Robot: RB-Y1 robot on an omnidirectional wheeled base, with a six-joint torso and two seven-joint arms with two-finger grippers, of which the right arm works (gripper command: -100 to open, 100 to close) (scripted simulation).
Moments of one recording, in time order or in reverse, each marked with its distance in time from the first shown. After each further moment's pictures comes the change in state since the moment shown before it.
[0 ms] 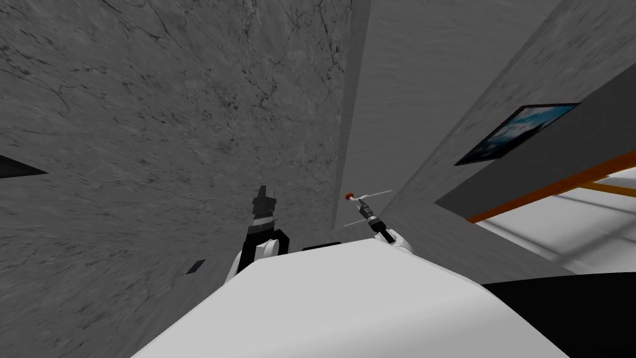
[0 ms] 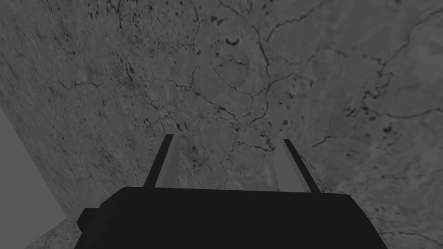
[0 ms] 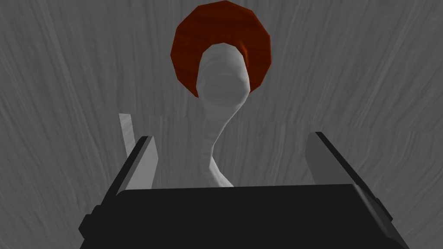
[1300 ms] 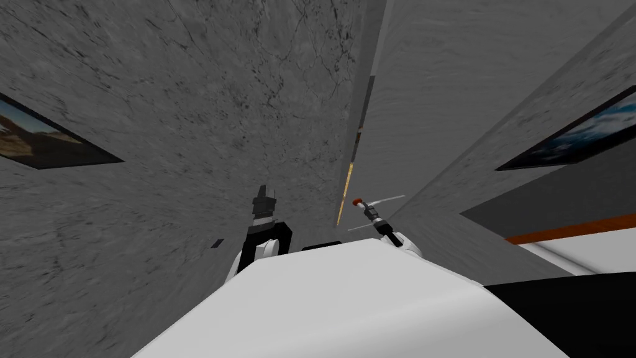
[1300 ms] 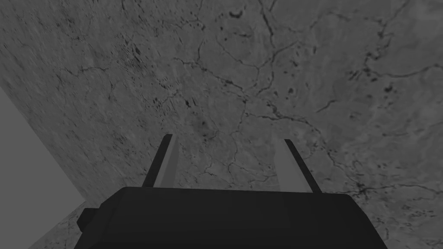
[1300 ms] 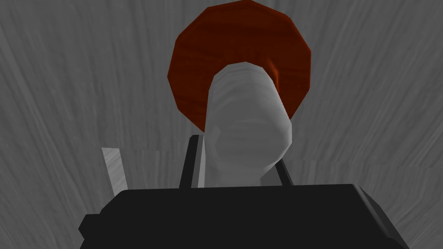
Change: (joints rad) arm 0.024 -0.038 -0.030 0.033 -0.013 -0.044 -0.022
